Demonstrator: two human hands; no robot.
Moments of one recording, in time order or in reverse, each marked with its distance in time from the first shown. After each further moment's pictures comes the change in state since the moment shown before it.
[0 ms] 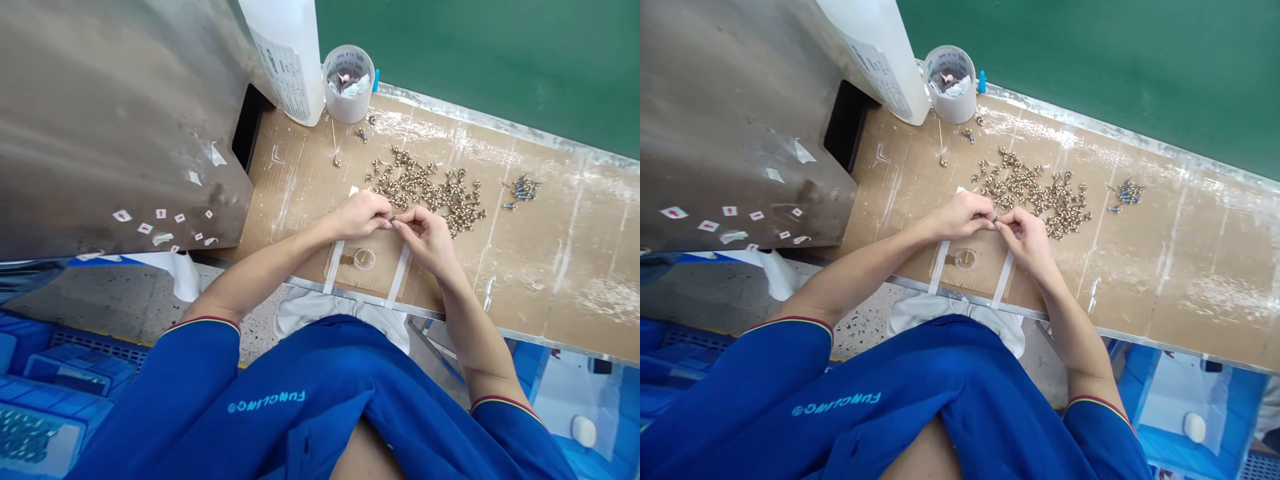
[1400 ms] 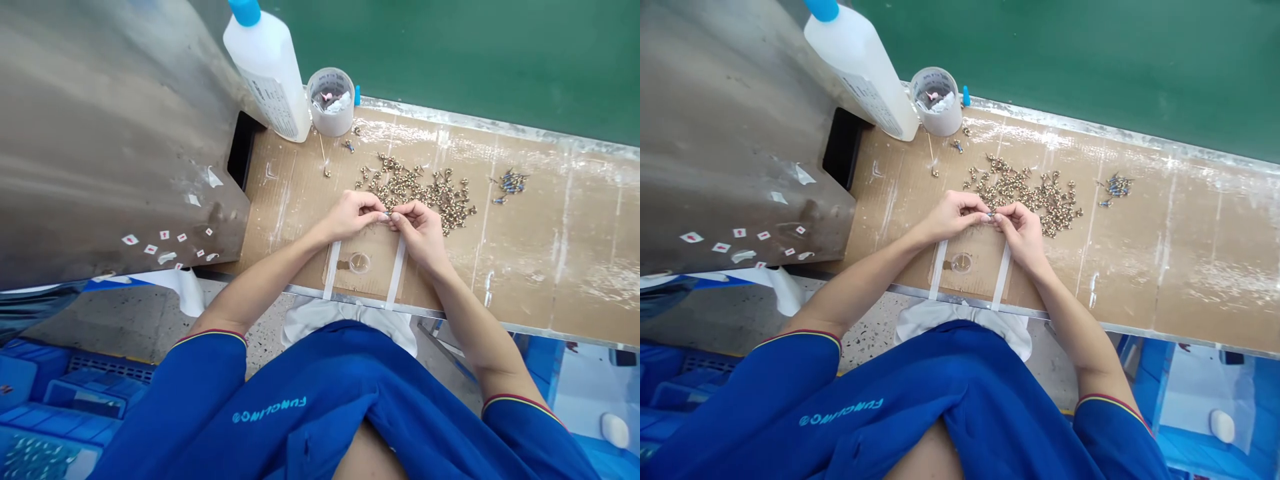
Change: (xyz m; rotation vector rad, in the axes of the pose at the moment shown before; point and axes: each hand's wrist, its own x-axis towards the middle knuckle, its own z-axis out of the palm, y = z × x) left_hand 0.001 0.002 -0.003 -0.241 0.155 -0.103; right_hand 0.007 0.014 0.011 0.263 0.177 0.077
